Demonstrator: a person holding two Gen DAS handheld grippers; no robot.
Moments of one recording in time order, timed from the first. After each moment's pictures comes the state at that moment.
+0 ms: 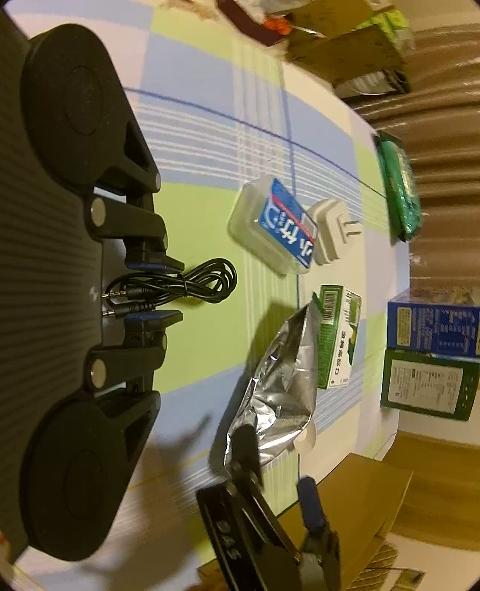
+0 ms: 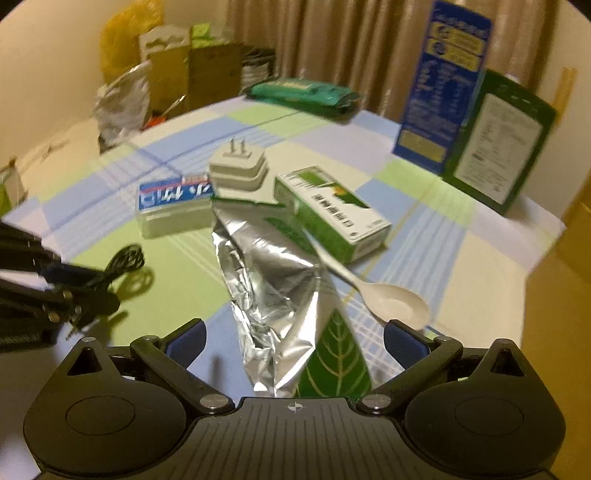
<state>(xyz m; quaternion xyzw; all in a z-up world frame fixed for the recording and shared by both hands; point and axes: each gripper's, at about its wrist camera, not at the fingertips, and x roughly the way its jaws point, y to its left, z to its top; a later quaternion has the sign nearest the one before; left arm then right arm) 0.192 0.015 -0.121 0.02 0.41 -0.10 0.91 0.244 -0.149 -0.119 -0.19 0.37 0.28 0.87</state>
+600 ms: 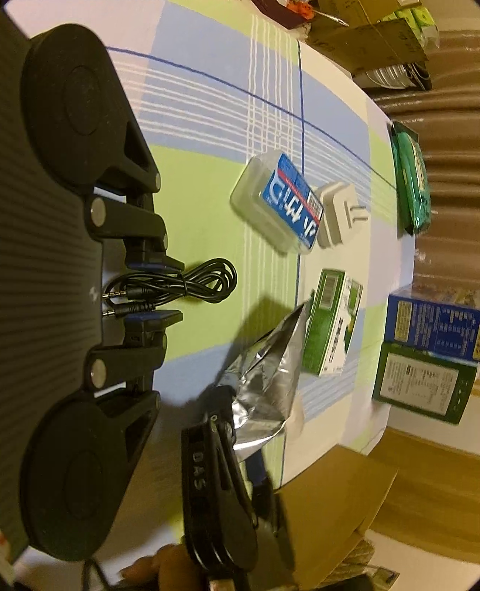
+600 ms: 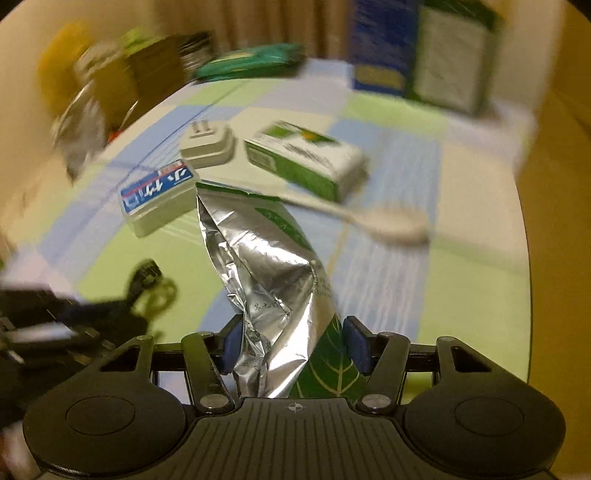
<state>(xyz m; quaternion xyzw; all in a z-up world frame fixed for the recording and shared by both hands) 0.192 0.005 -0.121 -0.02 0.42 -0.12 0.90 0.228 -0.170 -0.115 -0.03 0.47 0.19 0.86</state>
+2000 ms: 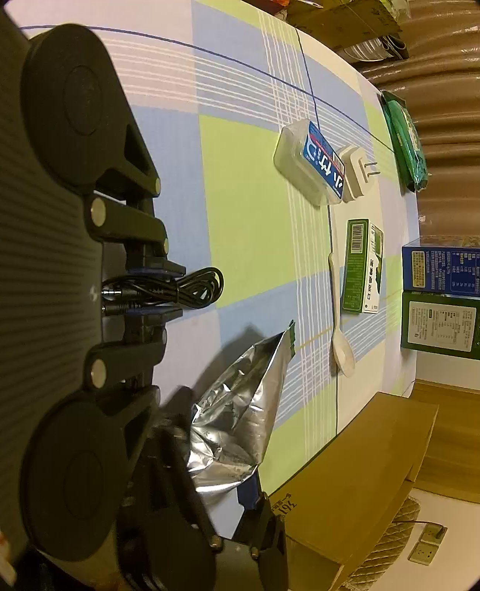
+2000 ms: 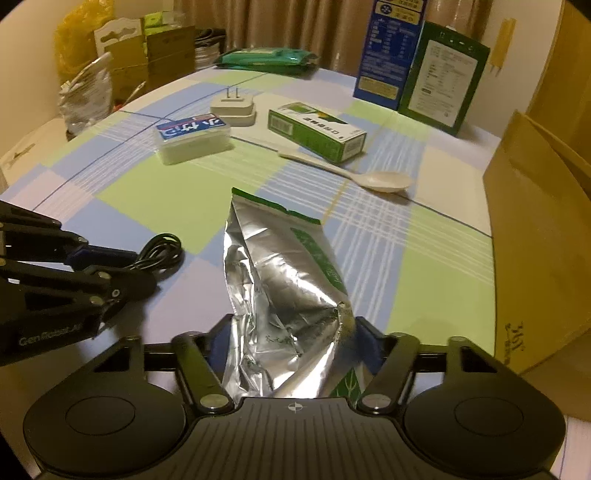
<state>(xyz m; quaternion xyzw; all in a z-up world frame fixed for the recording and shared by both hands) 0.132 -0.019 -0.125 0.04 0.42 -0.16 0.89 0.139 -0.161 -0.130 -0.15 0.41 0.18 0.88</state>
